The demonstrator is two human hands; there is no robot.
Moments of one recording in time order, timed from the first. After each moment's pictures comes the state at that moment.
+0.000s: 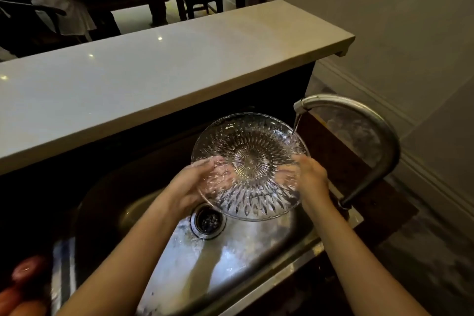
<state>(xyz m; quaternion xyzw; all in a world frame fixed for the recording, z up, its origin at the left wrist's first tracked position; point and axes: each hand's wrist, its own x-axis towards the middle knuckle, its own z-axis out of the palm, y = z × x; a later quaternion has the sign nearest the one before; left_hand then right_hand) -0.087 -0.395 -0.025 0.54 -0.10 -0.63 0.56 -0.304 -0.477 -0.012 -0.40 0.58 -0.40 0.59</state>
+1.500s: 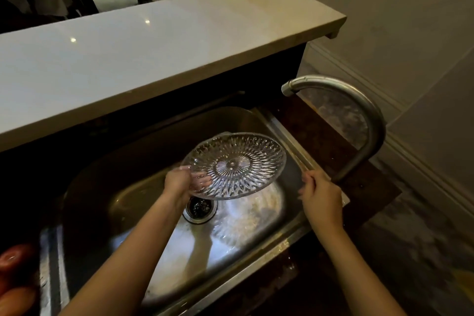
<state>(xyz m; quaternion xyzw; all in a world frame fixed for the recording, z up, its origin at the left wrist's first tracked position) -0.103 -0.390 -0.070 0.66 0.02 -0.49 0.56 -0.363 -0.438 -0.030 -0.67 0.65 -0.25 0.26</state>
